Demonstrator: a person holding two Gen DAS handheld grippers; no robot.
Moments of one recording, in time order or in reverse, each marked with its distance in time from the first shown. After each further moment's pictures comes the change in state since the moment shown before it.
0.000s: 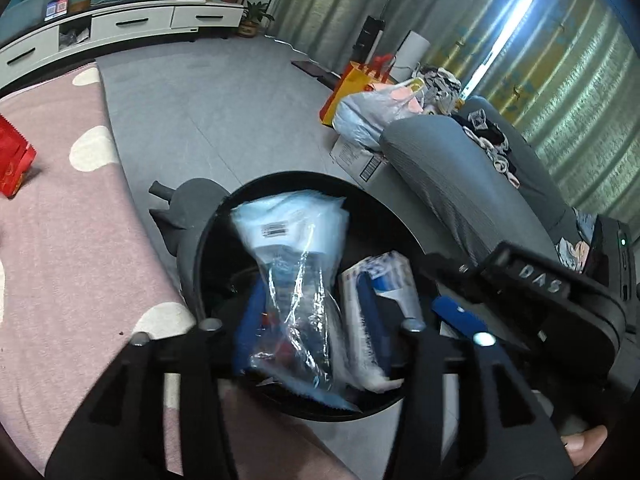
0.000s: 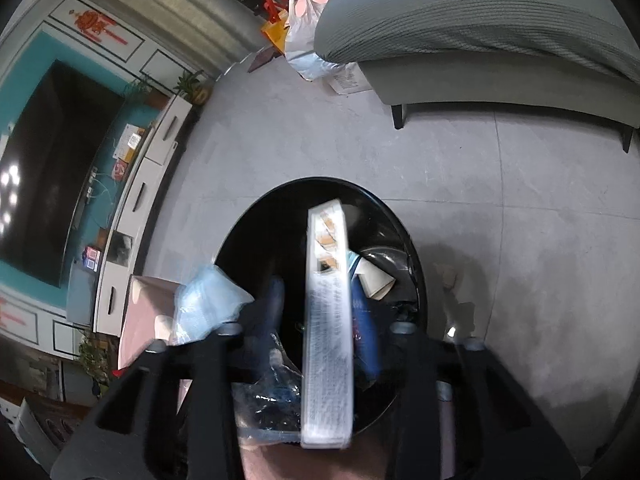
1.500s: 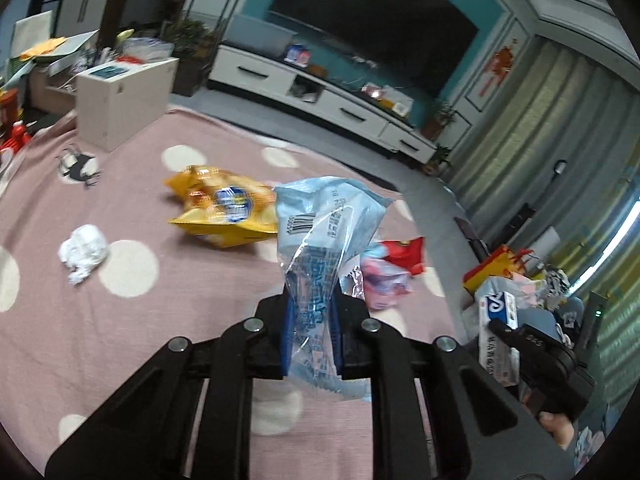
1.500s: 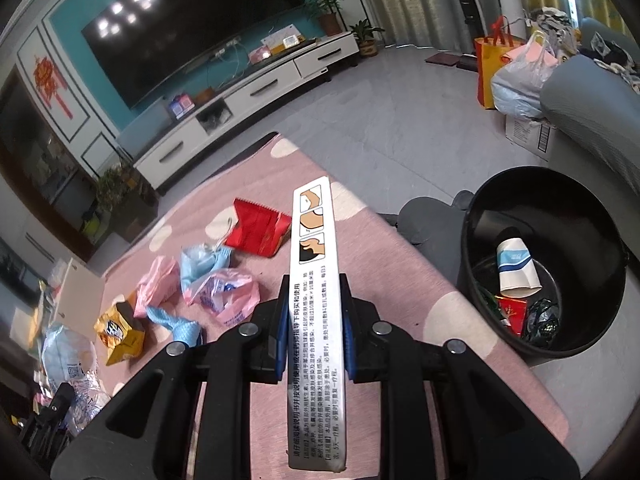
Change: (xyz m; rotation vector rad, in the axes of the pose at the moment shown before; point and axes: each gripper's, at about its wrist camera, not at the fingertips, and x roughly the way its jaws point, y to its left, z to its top) left arm -0.315 0.232 -0.085 -0.498 -0.446 0.395; right arm -0.007 0.191 -0.164 -0.665 0.085 0.175
